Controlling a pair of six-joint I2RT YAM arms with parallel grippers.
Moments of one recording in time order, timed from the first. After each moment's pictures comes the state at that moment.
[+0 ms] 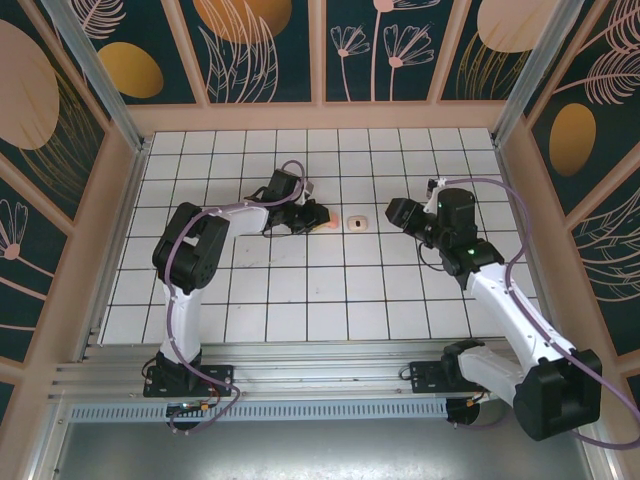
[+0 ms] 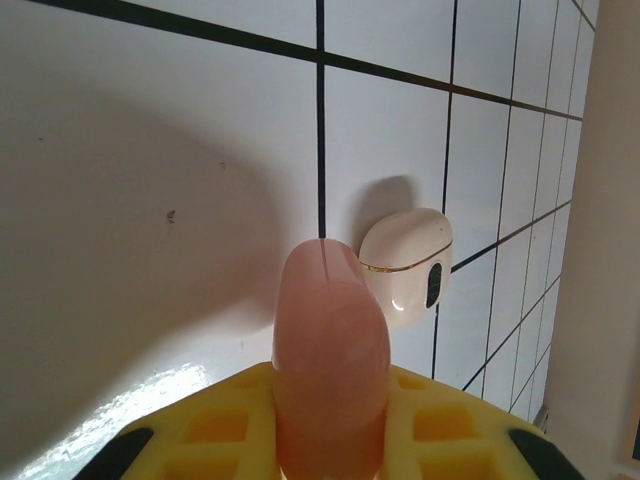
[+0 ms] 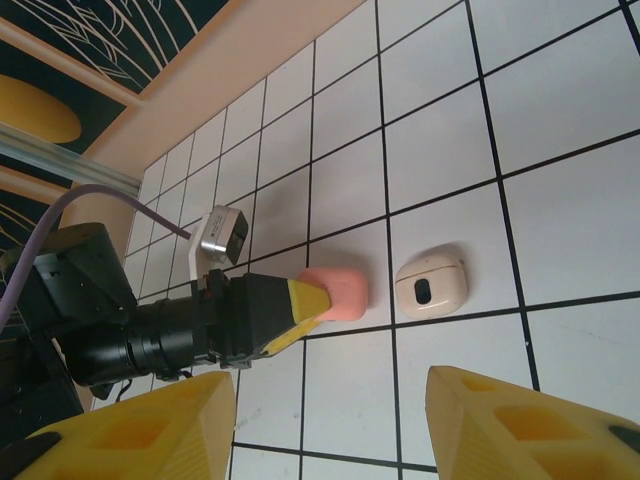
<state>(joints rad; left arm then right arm) -0.49 2.11 1.32 -0.05 0.60 -0.83 0.29 1.03 0.76 -0.21 -0.25 0.70</state>
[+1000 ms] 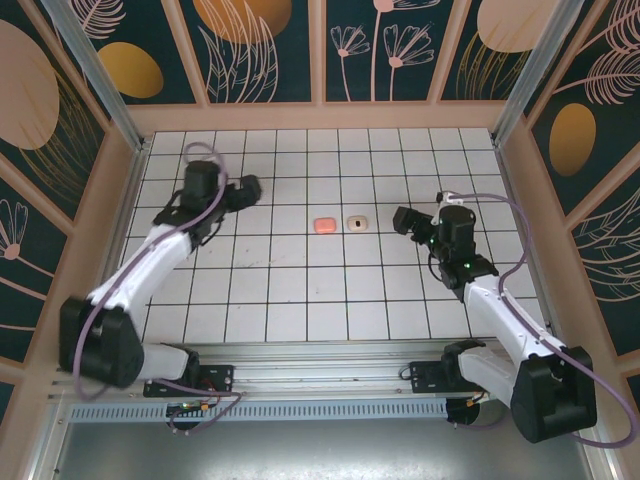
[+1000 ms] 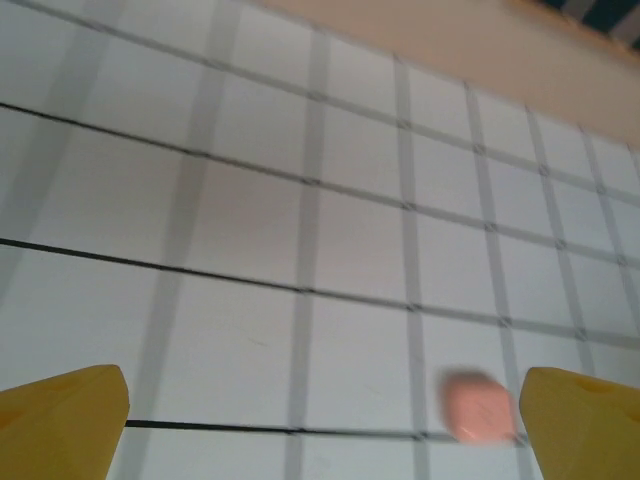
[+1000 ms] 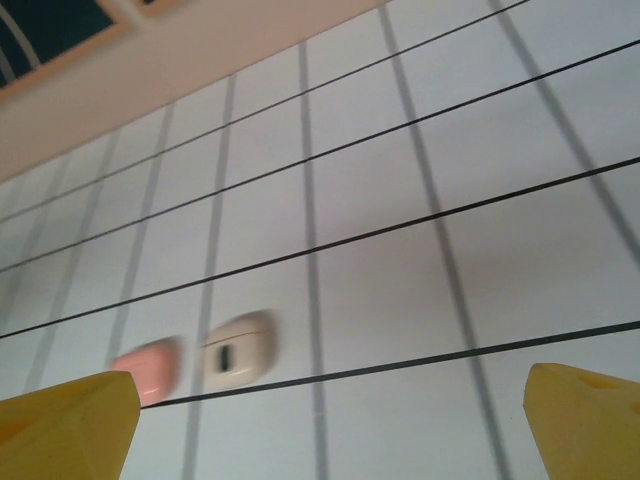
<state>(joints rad) -0.26 1.30 0.96 -0.24 -0.08 -0.50 0.24 1.02 0.54 0.02 0.04 0.42</state>
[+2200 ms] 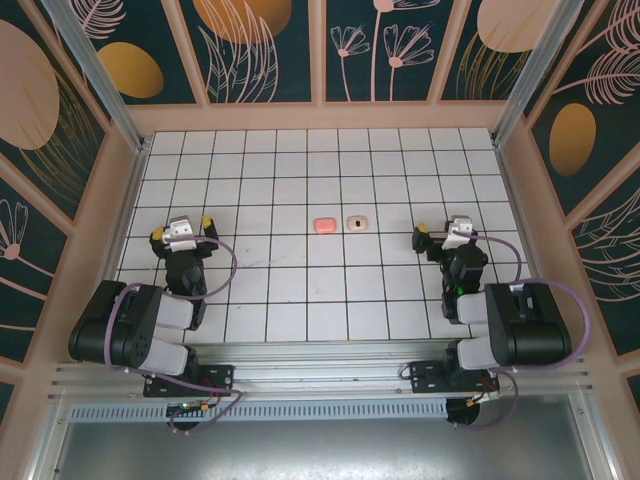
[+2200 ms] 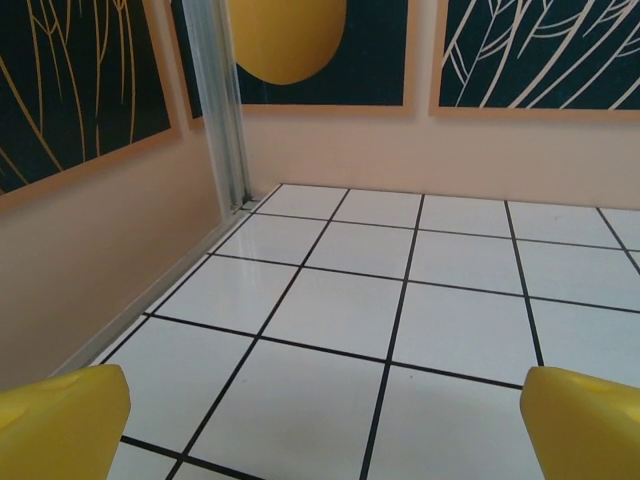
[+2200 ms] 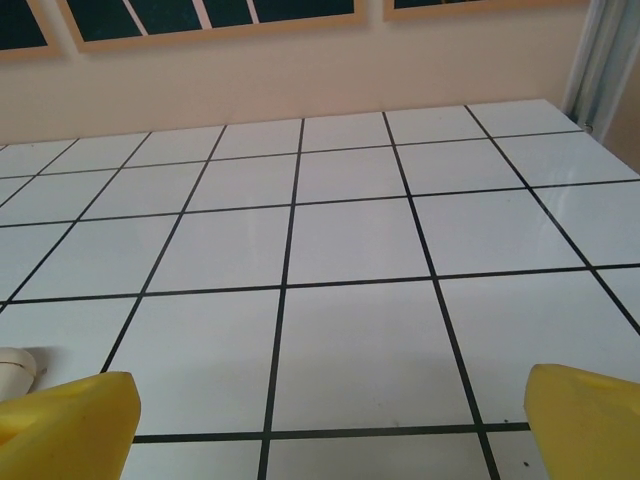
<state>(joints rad) -0.12 1.46 0.14 1.29 -0.40 -0.01 0.03 1.41 0.14 1.10 -0.04 0.06</state>
